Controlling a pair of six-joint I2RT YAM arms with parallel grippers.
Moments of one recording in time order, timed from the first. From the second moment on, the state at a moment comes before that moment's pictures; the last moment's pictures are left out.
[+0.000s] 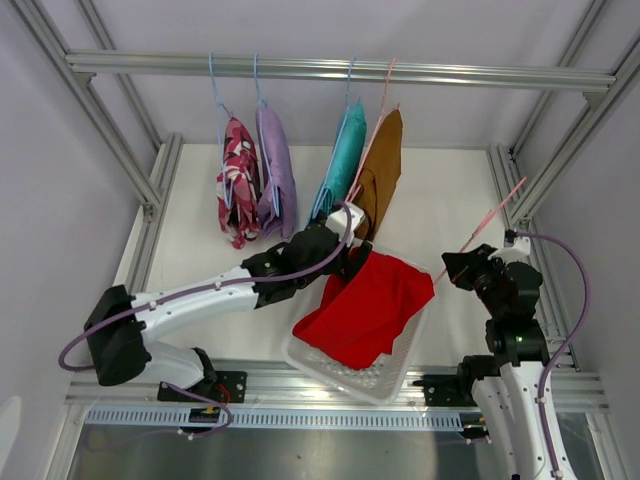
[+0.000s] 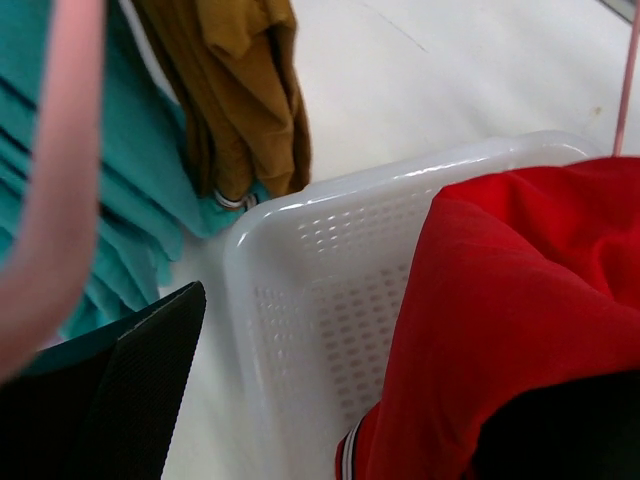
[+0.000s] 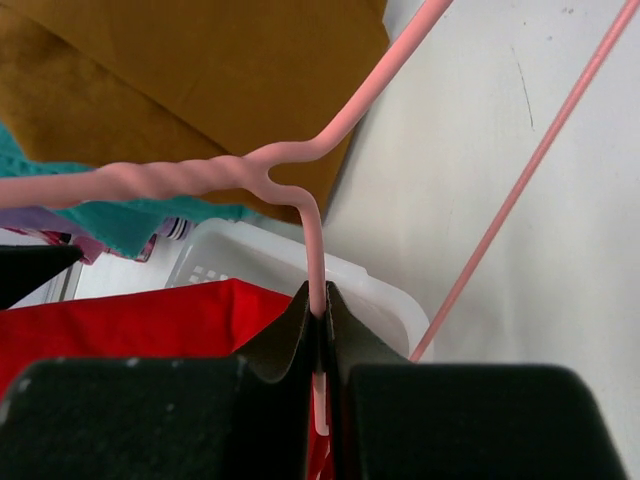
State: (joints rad) left arm -1.02 1.40 1.02 -0.04 -0.30 -0.14; right arm 0.01 0.44 0.49 -0.29 -0.26 0.57
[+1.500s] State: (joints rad) left arm -1.13 1.23 1.35 -0.56 -0.30 -0.22; right arm 0.01 0.49 0.69 -0.41 -0.12 0.49
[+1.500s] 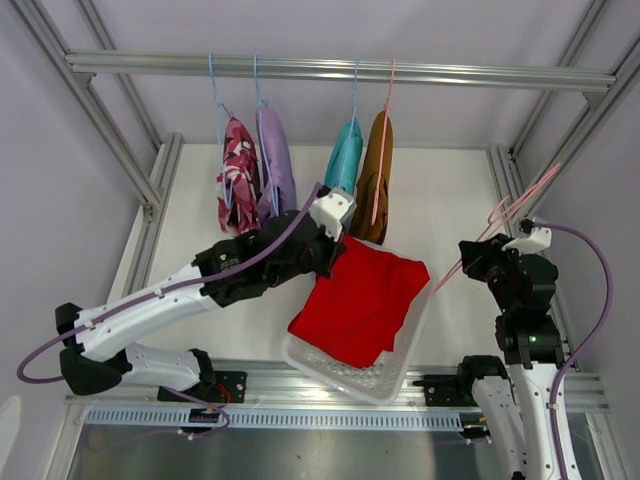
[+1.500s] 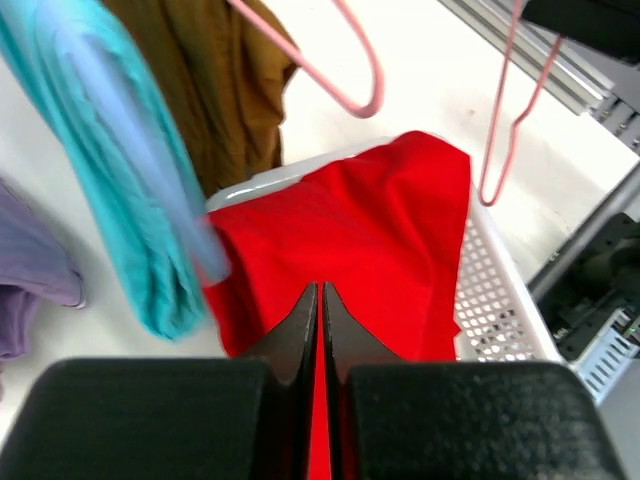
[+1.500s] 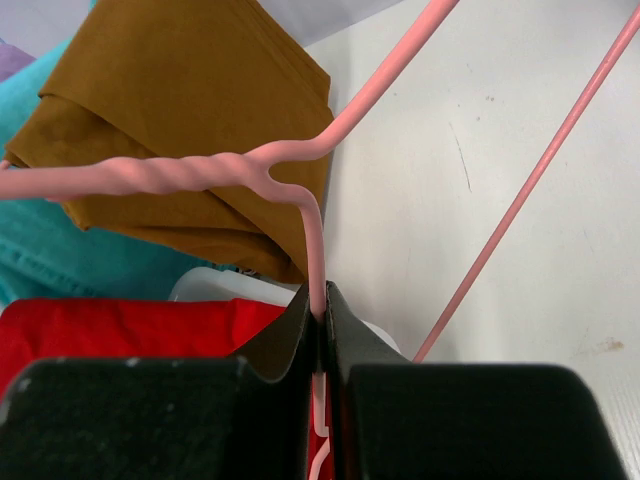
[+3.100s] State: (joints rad) left arm -1.19 1.80 1.31 -0.56 -0.53 -0.41; right arm 0.01 0.43 0.62 -0.36 -0.15 0.51
